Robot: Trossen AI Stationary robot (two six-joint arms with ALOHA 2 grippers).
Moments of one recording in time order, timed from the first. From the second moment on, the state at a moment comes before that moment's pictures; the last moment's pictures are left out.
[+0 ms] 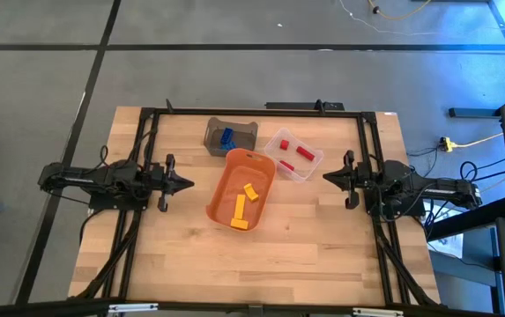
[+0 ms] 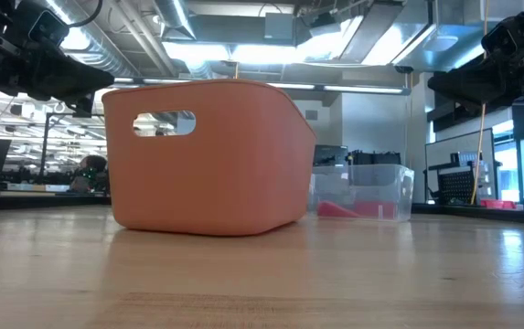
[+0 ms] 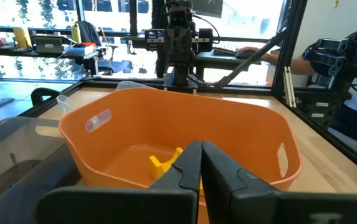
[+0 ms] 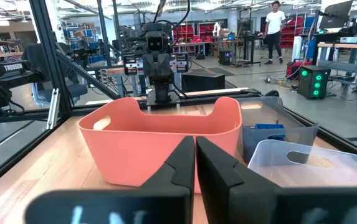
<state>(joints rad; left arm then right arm) -0.06 0.01 0.01 0.02 -0.07 -0.06 -0.07 0.00 0.01 0.03 0.00 0.07</state>
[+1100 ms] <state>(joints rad) -0.06 0.01 0.01 0.02 -0.07 -0.06 -0.07 0.00 0.01 0.03 0.00 0.07</state>
